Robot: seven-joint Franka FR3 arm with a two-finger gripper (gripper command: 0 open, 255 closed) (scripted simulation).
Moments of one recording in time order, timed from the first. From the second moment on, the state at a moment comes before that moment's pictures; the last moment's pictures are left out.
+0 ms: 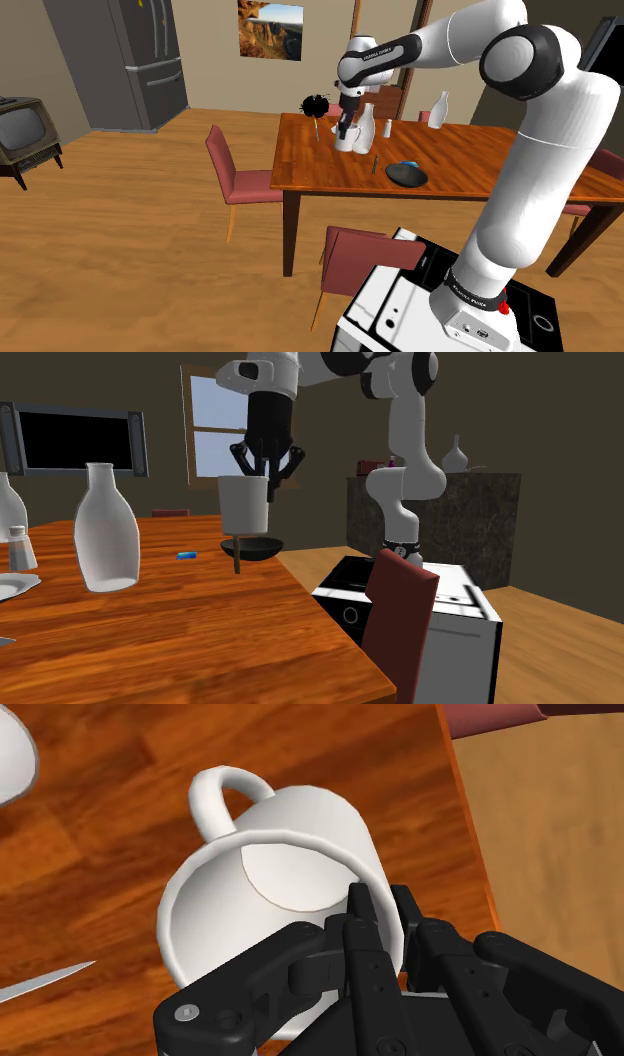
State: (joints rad) arm -0.09 0.06 -0.29 -1.90 -0.01 2.04 -0.62
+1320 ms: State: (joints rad) arm -0.29 -0.34 -0.49 -2.25 -0.17 2.02 -0.93
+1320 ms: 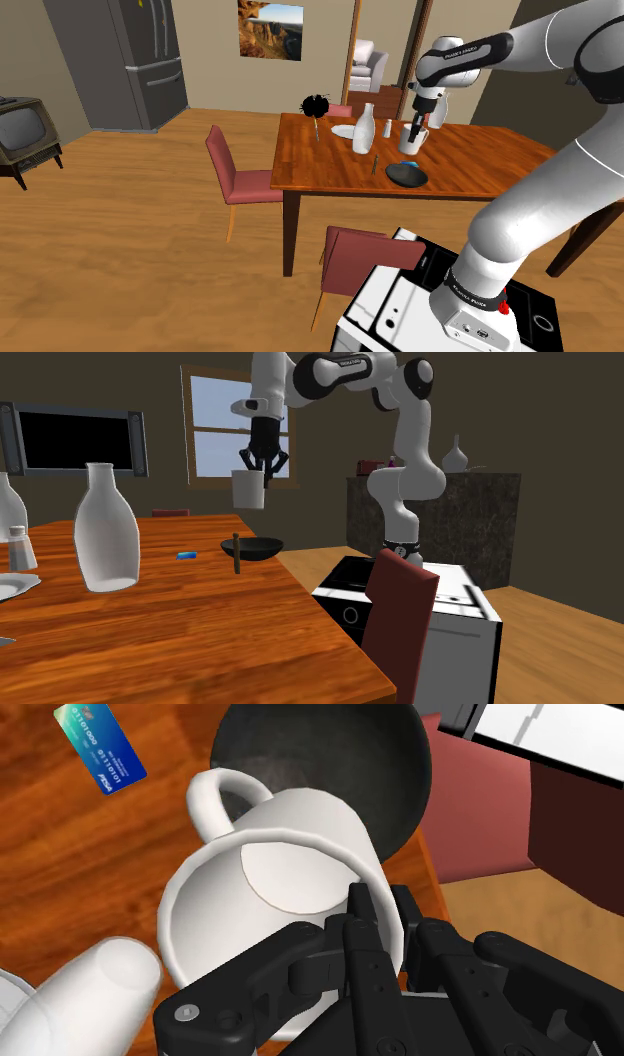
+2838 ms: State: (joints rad) arm -0.32 -0.28 -0.58 -2.43 -0.18 2.27 -1.01
